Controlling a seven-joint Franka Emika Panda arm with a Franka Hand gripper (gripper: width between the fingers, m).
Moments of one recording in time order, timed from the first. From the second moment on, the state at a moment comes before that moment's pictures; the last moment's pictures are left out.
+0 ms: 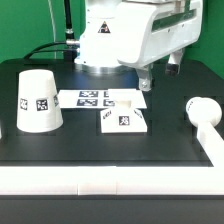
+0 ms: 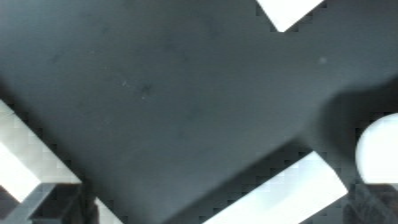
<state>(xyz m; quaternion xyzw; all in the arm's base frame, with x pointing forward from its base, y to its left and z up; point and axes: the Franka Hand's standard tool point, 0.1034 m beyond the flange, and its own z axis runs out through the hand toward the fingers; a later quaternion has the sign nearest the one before) 0.564 0.056 0.115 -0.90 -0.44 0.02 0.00</state>
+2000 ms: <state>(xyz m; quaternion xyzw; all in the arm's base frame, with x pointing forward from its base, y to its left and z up) 0.481 0.007 0.085 -0.99 -0.12 0.04 0.02</state>
